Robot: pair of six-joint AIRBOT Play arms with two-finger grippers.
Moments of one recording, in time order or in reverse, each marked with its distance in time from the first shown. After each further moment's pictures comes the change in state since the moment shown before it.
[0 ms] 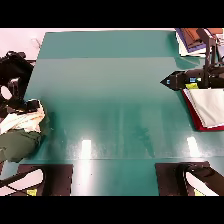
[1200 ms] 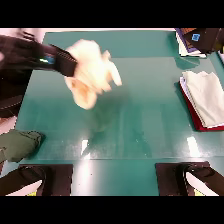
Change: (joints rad) left arm -0.840 0.095 0.695 -0.168 -0.231 0.057; right arm 0.000 0.000 0.364 -0.002 -0.040 0.037
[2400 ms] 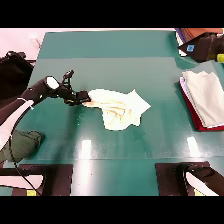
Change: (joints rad) left arm 0.357 -0.372 -0.507 -0.444 0.348 0.030; right arm 0.000 0.000 -0.046 -0.001 0.072 0.000
